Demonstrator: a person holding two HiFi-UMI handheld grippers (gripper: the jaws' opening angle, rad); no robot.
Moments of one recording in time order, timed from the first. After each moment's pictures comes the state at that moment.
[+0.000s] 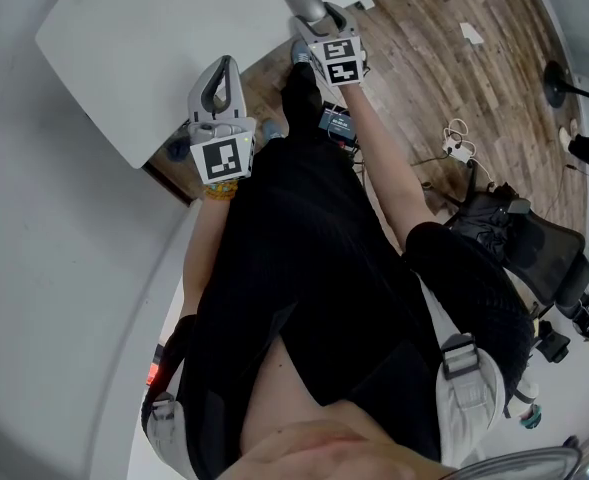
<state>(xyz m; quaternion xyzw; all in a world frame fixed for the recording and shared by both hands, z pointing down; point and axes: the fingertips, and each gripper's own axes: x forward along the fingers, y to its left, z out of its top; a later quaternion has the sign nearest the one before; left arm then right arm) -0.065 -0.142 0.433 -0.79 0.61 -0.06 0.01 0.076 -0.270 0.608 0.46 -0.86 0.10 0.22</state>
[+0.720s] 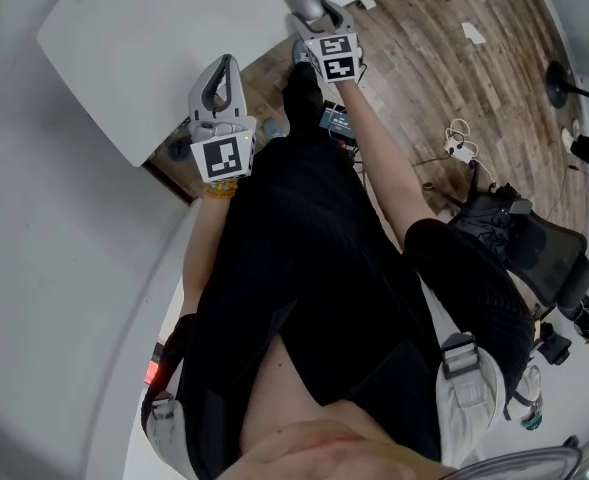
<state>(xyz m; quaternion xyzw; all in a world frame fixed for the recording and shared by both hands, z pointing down) -0.062 -0.139 0.432 -0.79 0.61 -0.06 0.01 0.072 -0.275 0.610 0.47 -0.85 0.11 0.21</state>
